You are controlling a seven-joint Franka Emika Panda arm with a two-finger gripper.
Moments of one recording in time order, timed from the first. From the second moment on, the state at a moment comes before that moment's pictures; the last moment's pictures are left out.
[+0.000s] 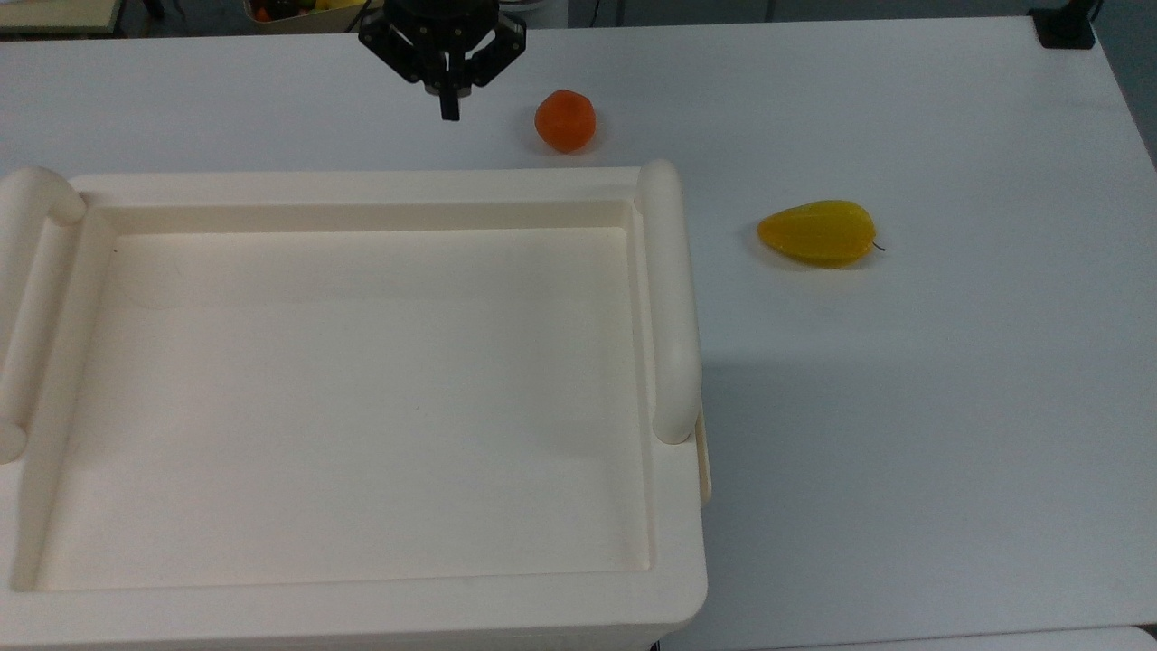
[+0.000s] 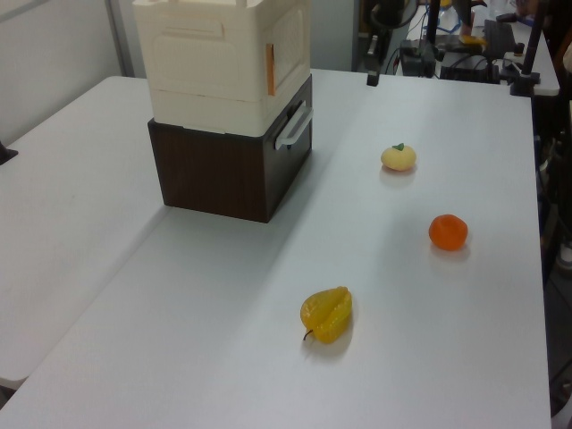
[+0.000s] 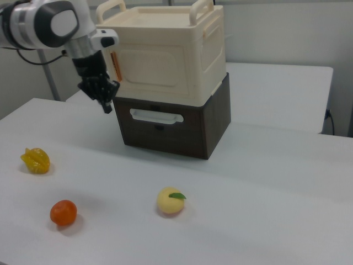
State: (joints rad) arm 0.12 0.11 -0.04 -1.56 -0.06 1.75 0.01
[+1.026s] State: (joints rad) arm 0.12 -0.01 -0.05 -1.67 -0.07 1.68 0.00
